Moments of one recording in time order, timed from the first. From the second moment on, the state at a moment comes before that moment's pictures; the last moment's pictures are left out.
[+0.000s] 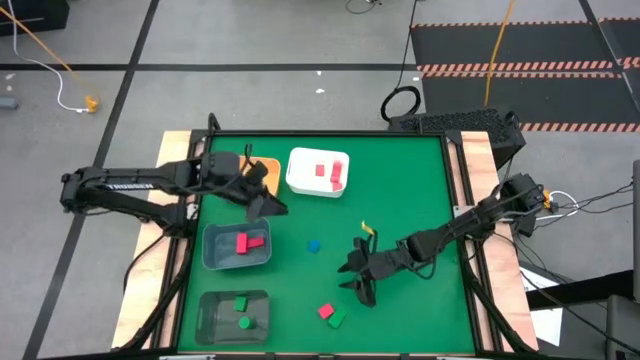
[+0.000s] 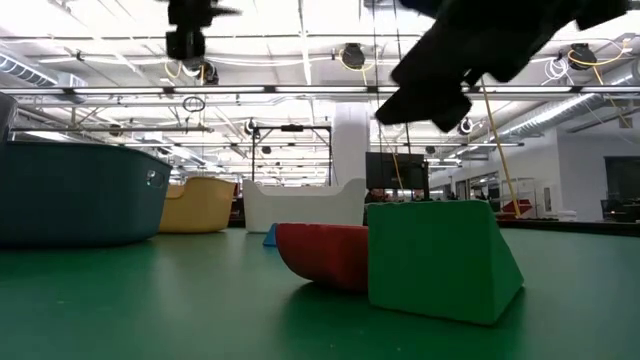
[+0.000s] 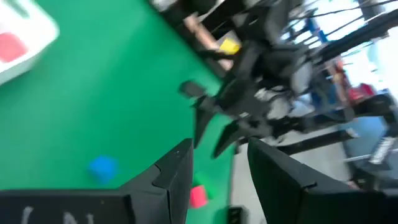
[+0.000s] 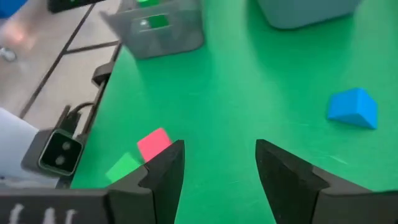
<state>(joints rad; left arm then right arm) 0.10 1.04 0.91 -0.28 0.34 -0.78 0.42 1.60 0.82 0.19 0.12 0.46</state>
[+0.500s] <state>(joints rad) -0.33 1.04 0.91 0.04 0.02 -0.80 0.61 1.75 0.82 0.46 0.19 0.48</state>
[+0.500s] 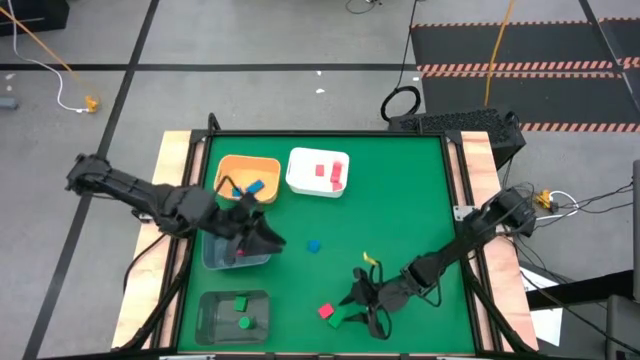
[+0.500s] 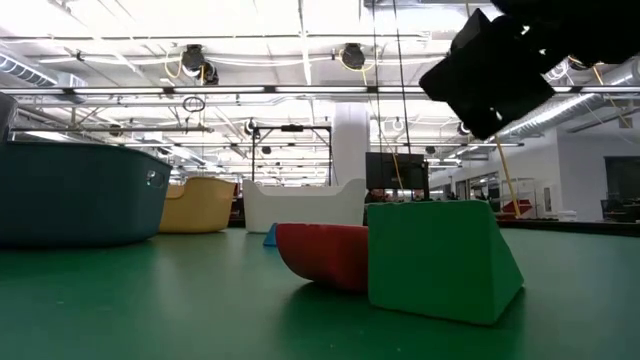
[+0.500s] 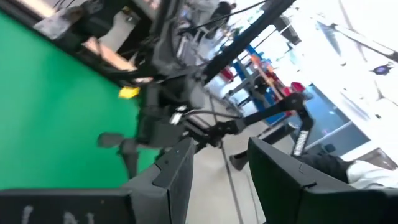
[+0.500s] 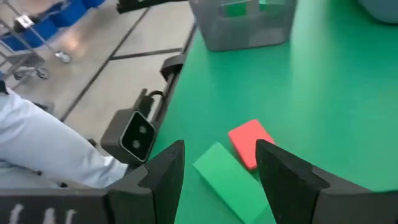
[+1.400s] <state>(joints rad) -0.56 1.06 0.91 0.13 -0.21 -0.78 0.61 1.83 0.82 0.60 0.10 0.53</state>
